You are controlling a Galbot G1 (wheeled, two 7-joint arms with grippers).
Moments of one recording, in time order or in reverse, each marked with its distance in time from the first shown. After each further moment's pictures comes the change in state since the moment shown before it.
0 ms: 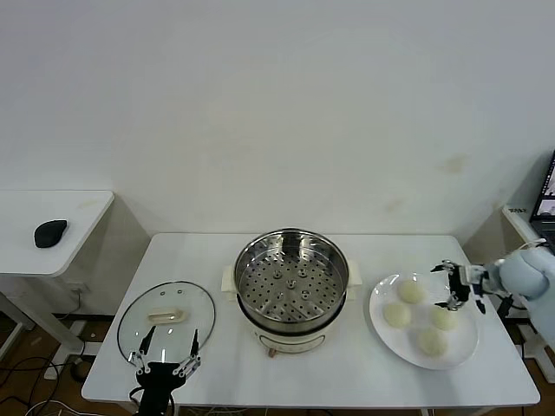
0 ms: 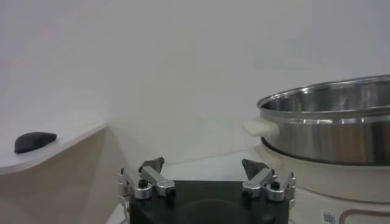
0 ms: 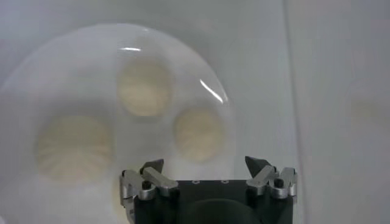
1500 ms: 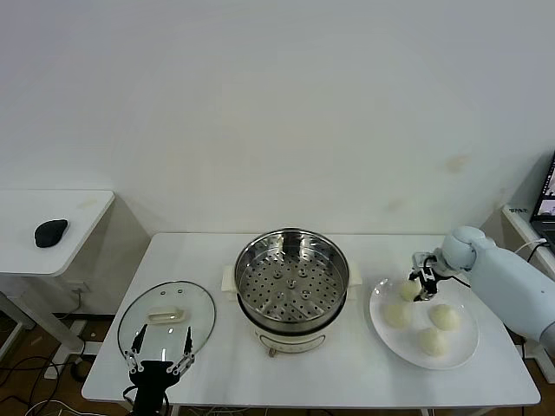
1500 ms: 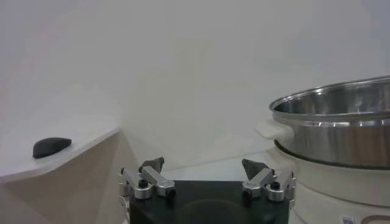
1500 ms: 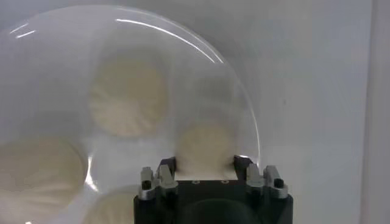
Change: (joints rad) left arm 0.002 -0.012 -0.011 -0.010 0.014 -0.005 -0.017; right arm 0.250 0.153 -0.346 -0.198 0.006 -0.075 -0.045
